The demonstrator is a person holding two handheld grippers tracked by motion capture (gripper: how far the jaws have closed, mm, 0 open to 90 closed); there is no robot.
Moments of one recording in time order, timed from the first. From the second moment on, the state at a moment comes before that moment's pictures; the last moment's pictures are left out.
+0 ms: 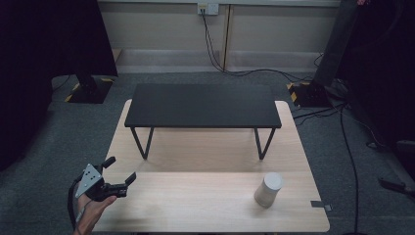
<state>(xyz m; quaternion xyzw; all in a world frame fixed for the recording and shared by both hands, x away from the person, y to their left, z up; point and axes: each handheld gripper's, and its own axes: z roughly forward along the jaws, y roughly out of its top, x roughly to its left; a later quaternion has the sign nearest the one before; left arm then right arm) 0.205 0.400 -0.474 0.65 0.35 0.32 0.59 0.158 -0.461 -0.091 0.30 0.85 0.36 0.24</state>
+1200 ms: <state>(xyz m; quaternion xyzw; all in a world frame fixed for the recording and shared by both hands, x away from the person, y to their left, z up) 0.204 0.398 -0.475 0.65 0.37 0.32 0.58 0.235 -0.383 -0.198 0.34 0.86 0.33 0.18</state>
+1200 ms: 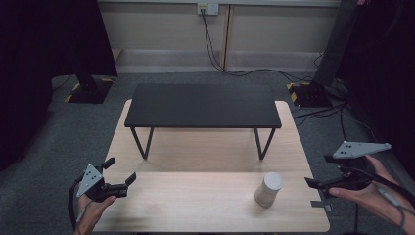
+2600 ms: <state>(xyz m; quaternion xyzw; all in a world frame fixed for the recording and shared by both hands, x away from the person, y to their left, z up) 0.205 0.399 -0.476 0.66 0.38 0.31 0.57 0.297 -0.322 -0.319 0.31 0.89 0.31 0.11</state>
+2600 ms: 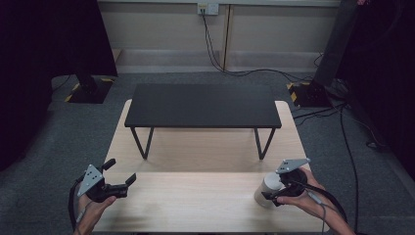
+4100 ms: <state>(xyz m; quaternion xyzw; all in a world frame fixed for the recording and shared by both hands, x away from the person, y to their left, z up) 0.205 0.400 -0.476 0.66 0.38 0.31 0.57 0.301 -0.330 -0.216 0.22 0.92 0.31 0.11</state>
